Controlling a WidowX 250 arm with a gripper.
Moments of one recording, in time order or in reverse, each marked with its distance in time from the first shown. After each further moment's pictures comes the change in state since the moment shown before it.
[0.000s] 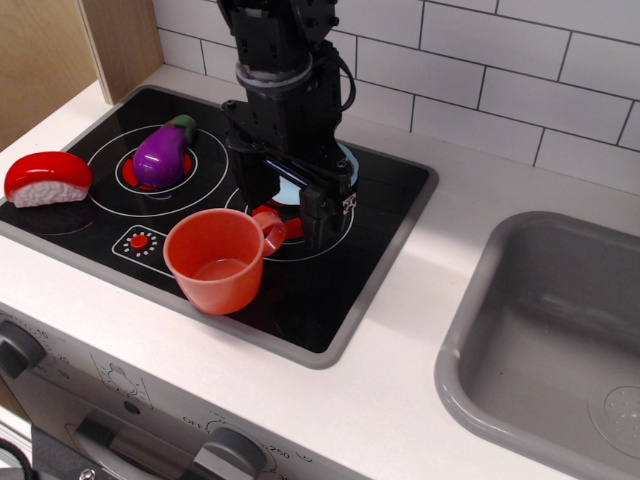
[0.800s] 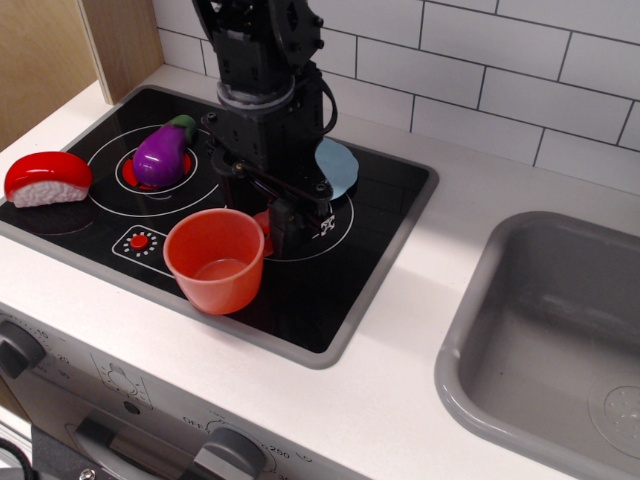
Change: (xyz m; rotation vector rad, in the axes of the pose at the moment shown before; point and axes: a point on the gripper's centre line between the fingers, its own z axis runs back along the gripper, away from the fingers) arm -0.013 0.002 -0.005 0.042 0.005 -0.023
